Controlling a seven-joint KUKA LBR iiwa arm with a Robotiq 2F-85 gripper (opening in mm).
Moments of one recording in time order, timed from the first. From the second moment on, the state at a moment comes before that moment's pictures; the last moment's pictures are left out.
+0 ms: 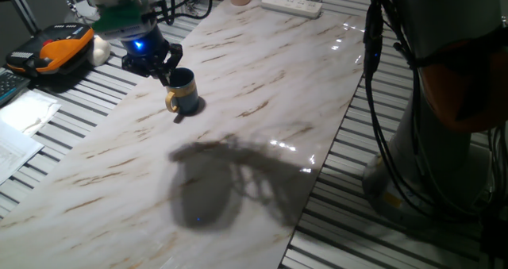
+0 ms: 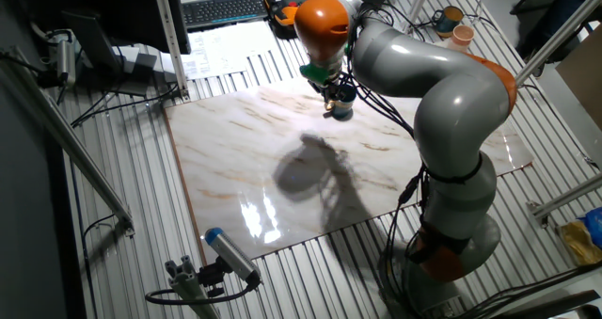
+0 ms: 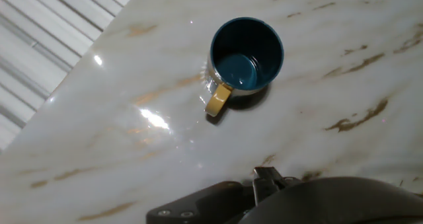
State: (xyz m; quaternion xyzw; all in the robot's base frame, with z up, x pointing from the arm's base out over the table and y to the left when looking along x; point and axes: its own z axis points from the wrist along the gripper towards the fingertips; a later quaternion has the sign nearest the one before) arm 0.559 0.109 0.219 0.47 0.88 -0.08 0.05
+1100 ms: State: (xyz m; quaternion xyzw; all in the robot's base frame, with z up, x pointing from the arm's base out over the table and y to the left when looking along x) arm 0.564 0.104 0.212 0.62 0.78 -0.08 0.03
